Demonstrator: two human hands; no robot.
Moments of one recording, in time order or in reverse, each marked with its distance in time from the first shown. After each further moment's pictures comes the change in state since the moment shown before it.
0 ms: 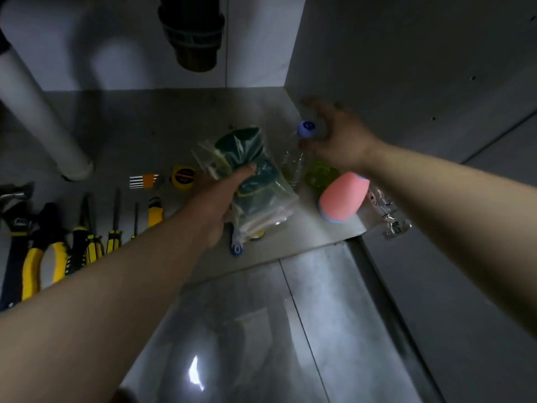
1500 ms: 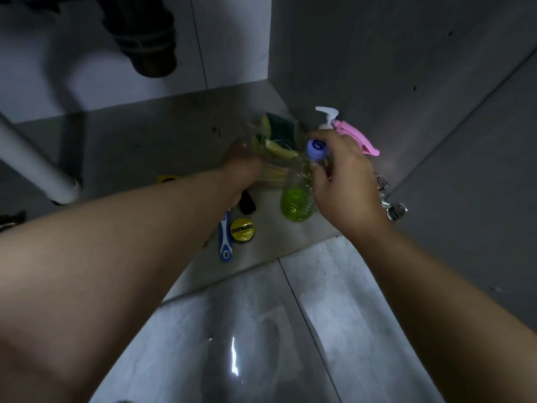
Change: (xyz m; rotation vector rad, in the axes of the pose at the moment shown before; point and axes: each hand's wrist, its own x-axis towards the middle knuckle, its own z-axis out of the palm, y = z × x) left_hand 0.058 0.013 0.079 0.624 0.055 0.257; right_hand -0.085 0.026 0.037 0.208 0.389 0.057
